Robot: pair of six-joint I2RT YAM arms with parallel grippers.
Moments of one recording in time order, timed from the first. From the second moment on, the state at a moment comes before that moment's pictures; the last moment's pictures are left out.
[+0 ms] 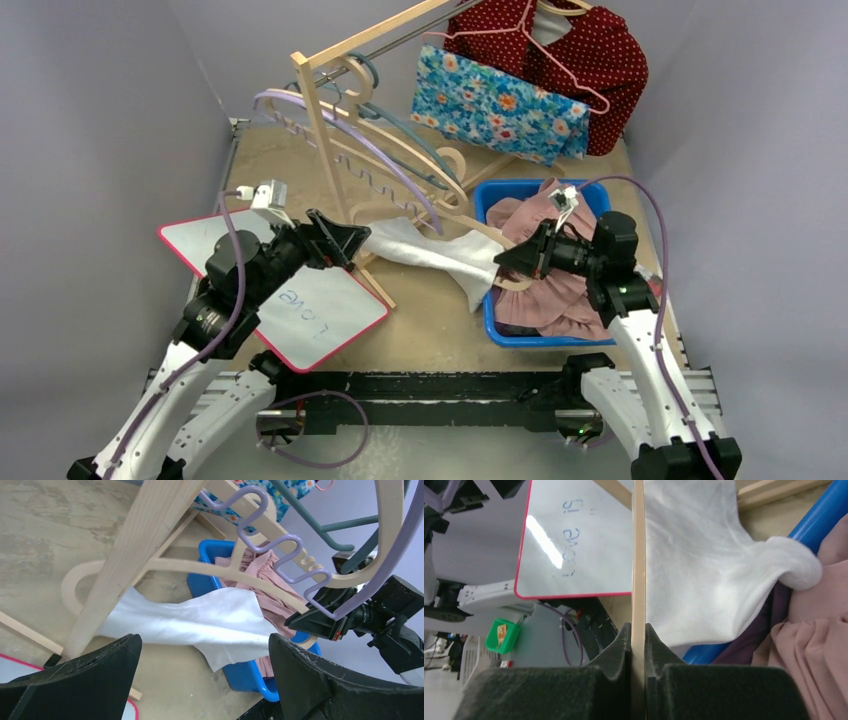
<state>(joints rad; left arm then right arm) -0.50 0.60 0.87 -0.39 0.07 -0.64 0.09 0.77 0.67 -0.23 -0.94 0.47</state>
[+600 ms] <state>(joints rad) -0.50 0.67 0.84 -0.33 0.13 -0.68 0.33 0.71 0.74 -0.56 -0.72 0.38</state>
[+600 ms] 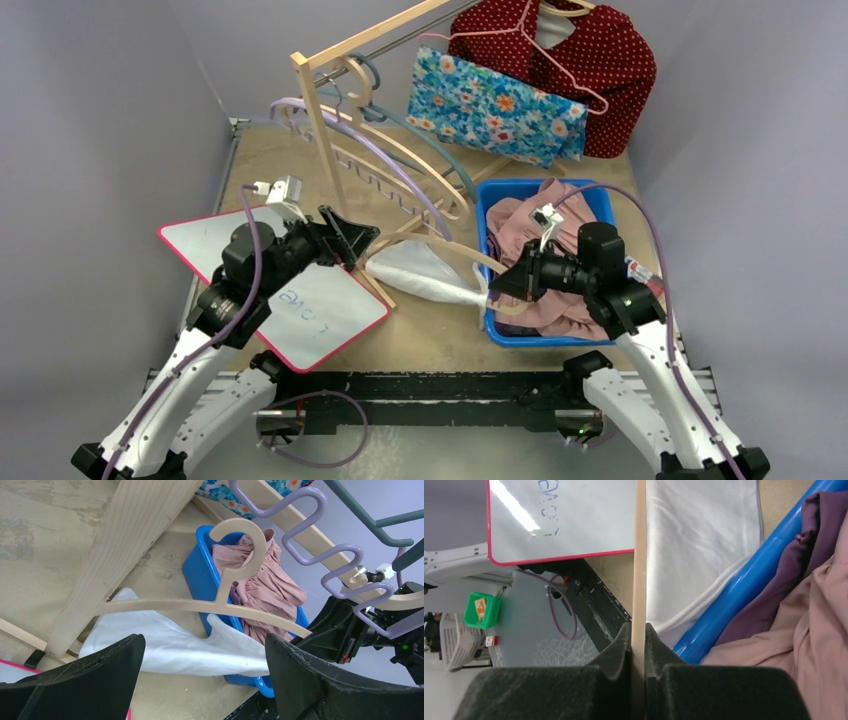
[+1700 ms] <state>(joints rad) -0.50 0.77 0.70 0.00 0.40 -0.84 0.33 0.73 0.83 -0.73 -0.94 0.16</state>
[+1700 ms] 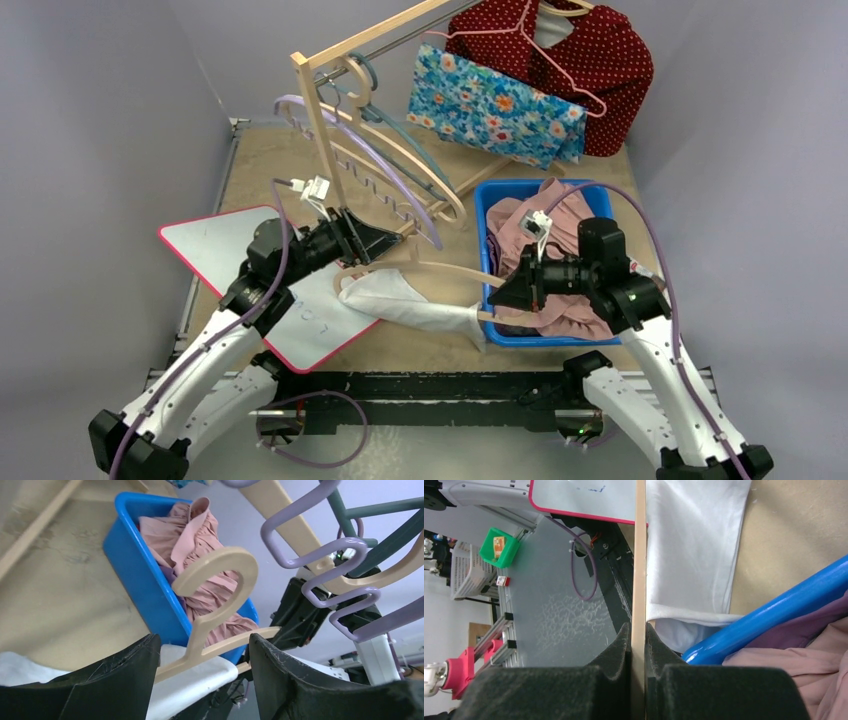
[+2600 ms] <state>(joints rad) -0.83 0.96 0.70 0.07 -0.04 -0.74 0.33 0.75 0.84 -0.70 -0.94 0.16</state>
